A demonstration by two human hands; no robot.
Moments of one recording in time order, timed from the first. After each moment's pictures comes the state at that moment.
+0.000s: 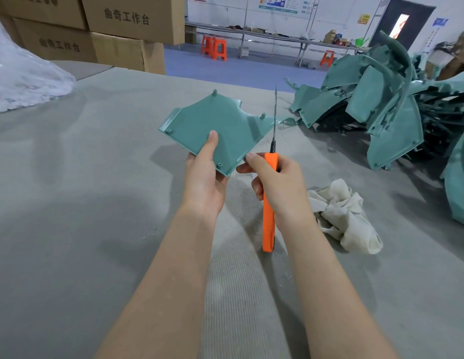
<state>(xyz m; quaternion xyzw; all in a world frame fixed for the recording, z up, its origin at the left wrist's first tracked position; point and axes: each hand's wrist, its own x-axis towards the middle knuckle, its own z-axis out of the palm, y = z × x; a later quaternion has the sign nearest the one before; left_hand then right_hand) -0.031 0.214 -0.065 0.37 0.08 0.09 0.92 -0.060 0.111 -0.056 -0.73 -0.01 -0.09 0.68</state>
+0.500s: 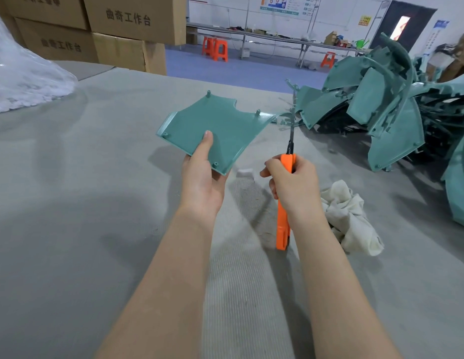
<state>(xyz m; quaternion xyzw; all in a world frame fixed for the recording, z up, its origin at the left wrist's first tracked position) -0.031 0.220 -0.063 0.30 0.10 0.08 0.94 -0.047 0.092 -0.063 -0.77 0.04 -0.15 0.62</state>
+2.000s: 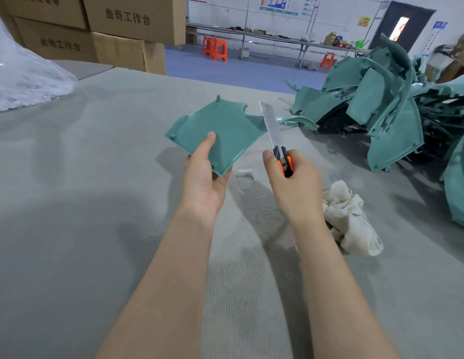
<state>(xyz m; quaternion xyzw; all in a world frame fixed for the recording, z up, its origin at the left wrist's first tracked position) -0.036 0.217 -0.058 0.27 0.11 0.07 0.95 -0.043 0.086 -0.075 -0.84 -0.02 -0.27 0.47</state>
